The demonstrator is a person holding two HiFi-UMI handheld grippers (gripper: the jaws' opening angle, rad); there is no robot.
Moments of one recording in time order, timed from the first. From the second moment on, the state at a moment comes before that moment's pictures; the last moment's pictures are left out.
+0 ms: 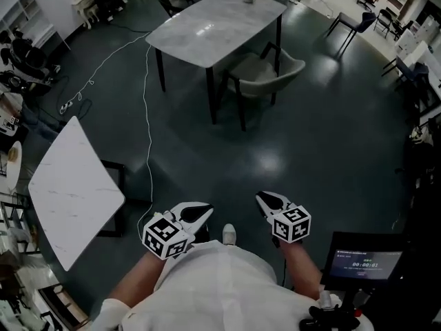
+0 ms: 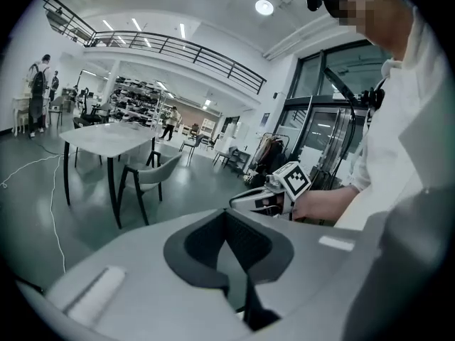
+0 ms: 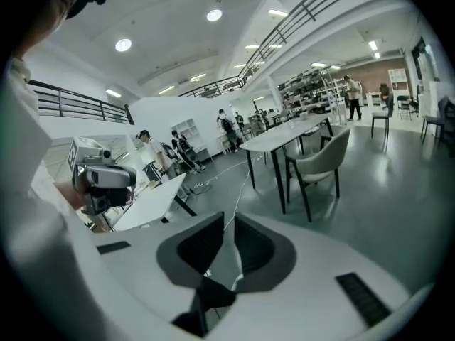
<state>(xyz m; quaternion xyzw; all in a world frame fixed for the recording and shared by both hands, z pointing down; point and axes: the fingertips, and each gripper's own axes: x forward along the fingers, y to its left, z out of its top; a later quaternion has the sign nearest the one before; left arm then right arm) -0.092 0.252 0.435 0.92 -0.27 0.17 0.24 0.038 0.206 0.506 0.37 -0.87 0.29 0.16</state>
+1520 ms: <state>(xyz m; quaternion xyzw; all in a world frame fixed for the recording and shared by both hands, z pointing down) -0.123 -0.246 0.415 0.92 -0.27 0.18 0.23 0.262 -0.393 0.600 0.66 -0.60 0.45 0.01</state>
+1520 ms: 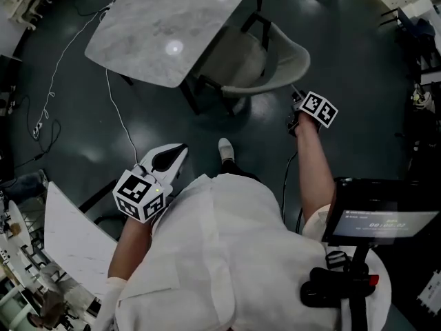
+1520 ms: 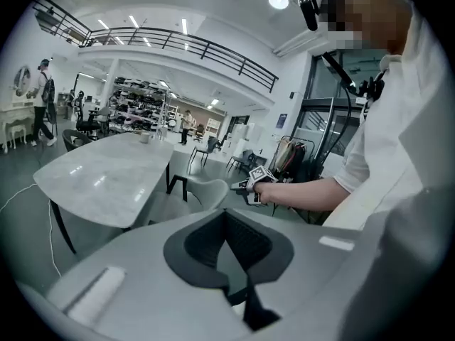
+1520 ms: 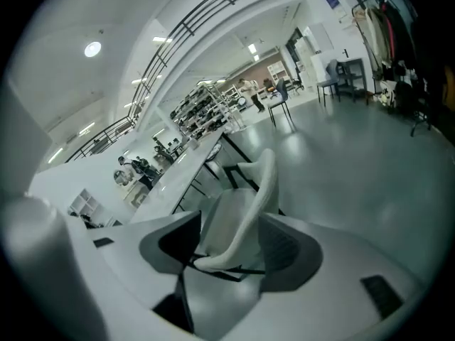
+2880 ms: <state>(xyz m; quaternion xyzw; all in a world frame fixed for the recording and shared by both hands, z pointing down) -0.100 -0.329 0.422 0.88 -0.35 0.21 0.24 0.350 -0.497 0.720 0.69 -0.45 0.56 0.00</state>
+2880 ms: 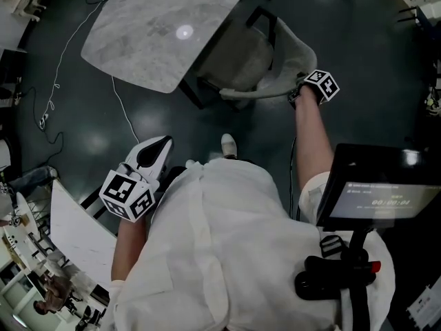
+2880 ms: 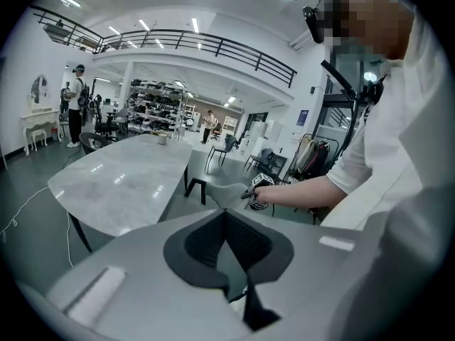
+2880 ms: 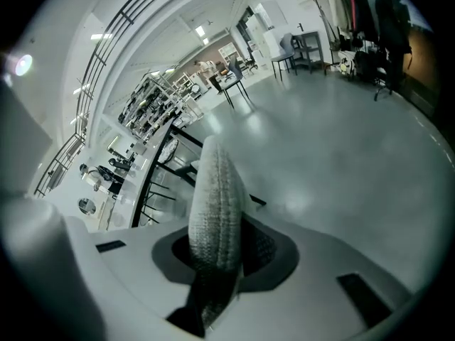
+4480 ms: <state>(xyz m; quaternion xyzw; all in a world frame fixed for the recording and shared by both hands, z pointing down) -0.004 -0.325 0.422 0.92 -0.20 0.25 0.21 0.540 -0.323 0.703 0.72 -0.41 0.56 0.01</state>
